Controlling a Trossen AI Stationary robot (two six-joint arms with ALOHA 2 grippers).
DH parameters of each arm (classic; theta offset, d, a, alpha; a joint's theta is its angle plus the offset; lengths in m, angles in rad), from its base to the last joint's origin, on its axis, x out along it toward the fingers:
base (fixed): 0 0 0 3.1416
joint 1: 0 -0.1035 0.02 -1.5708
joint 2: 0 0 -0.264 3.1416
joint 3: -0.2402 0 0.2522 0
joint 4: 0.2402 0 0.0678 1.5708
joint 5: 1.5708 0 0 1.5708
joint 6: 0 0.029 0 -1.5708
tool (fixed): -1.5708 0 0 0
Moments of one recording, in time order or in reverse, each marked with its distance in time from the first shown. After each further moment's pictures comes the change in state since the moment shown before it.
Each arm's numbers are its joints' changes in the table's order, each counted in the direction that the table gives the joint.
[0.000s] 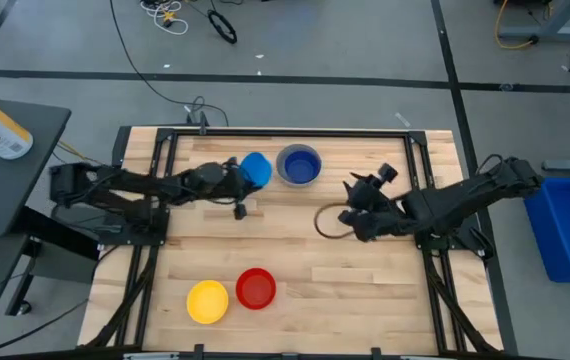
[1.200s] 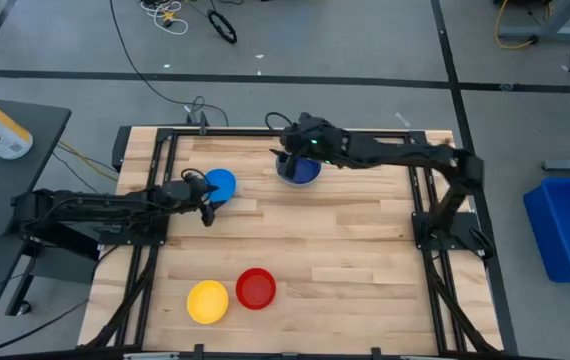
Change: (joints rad) left arm -0.001 0.615 0.448 0.321 0.202 -0.356; right arm 0.580 -0.453 -0.414 -0.649 0.912 -0.636
